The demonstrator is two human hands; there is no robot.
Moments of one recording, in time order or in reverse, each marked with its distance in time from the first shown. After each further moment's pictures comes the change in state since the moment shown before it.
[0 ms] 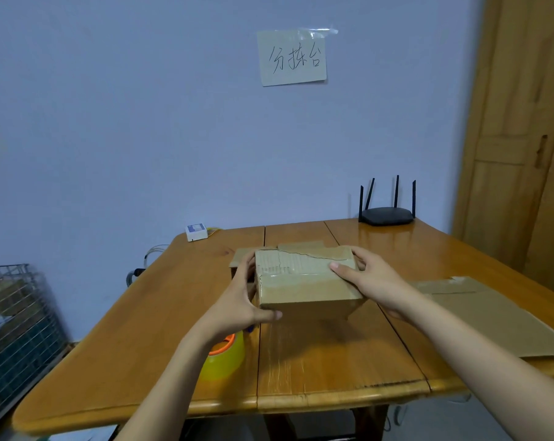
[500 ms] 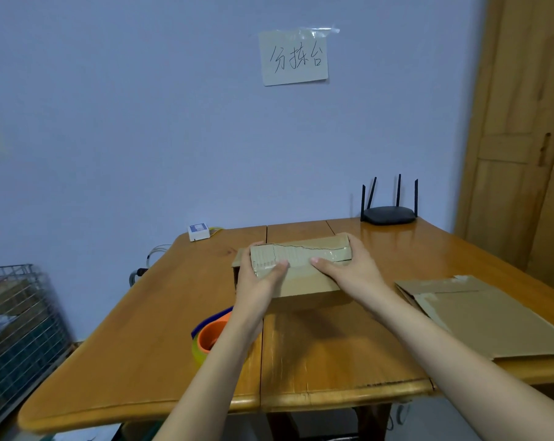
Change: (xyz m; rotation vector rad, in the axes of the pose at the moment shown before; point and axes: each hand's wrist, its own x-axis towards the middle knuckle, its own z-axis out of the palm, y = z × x) left_hand 0.016 0.021 0.040 -0.360 0.475 -0.084; right_hand 0.013 -0.001 0.033 -0.095 0.242 -0.035
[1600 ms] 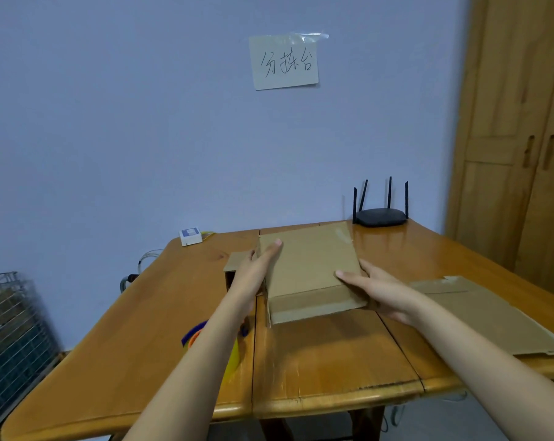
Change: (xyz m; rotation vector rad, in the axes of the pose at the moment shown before) left_hand 0.054 -0.004 0.008 0.074 -0.092 -0.240; right_hand 0.006 0.037 -0.056 0.161 -0.379 0.328
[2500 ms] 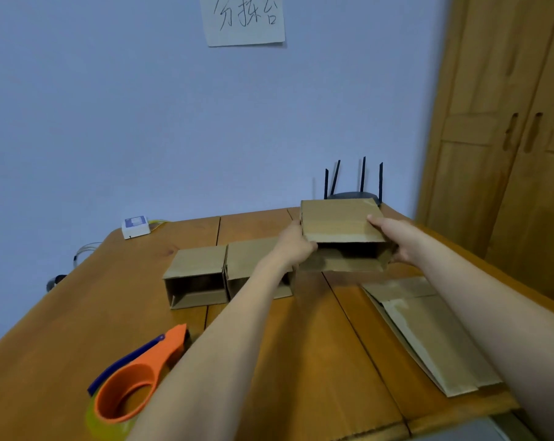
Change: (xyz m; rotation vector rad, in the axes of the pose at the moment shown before) left_hand 0.141 -0.015 0.157 0.567 -0.298 0.120; right_hand 0.116 -0.015 -0.135 0.243 0.508 0.241
